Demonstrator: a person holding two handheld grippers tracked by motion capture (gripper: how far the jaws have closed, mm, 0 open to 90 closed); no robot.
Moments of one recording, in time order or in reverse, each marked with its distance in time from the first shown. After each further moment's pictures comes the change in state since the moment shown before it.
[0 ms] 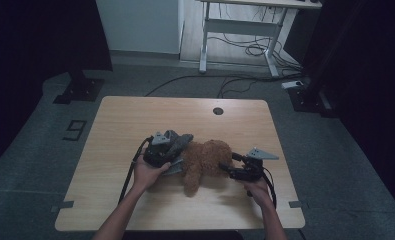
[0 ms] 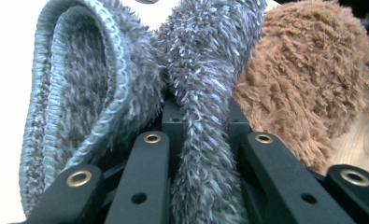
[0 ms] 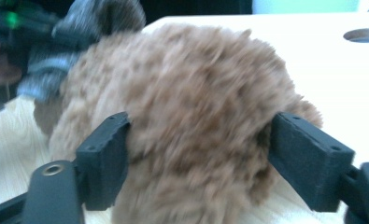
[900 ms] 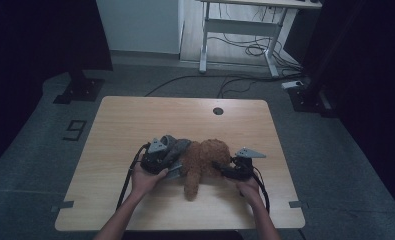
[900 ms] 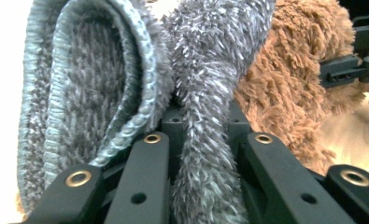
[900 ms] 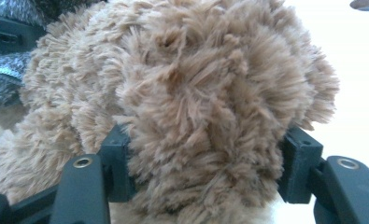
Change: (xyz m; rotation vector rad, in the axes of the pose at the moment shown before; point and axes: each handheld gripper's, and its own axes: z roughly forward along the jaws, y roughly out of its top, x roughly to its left) left arm -0.001 -0.011 -0.004 -0.030 0.026 0.007; right arm 0.007 -0.008 0.031 0.086 -0.069 0.002
